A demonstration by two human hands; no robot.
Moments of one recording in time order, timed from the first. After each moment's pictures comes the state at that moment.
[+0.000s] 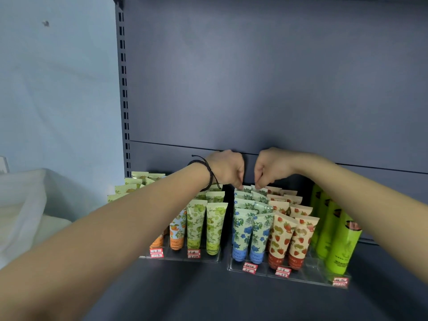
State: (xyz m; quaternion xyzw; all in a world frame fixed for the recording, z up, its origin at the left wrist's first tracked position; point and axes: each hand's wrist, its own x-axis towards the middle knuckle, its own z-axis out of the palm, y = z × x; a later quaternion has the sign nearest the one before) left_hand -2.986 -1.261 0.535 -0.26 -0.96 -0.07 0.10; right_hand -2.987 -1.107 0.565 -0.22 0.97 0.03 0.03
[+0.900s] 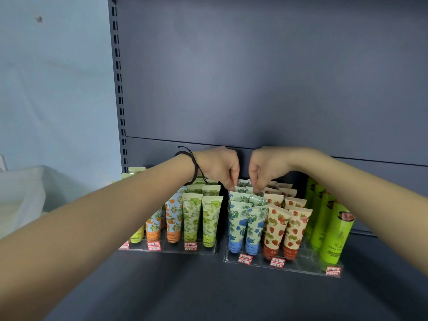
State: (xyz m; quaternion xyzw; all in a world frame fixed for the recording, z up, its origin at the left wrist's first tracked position) left_hand -2.973 -1.268 0.540 -0.33 -0.94 -0.08 0.02; right_hand -2.963 -1.113 0.567 -0.25 0.96 0.06 0.07
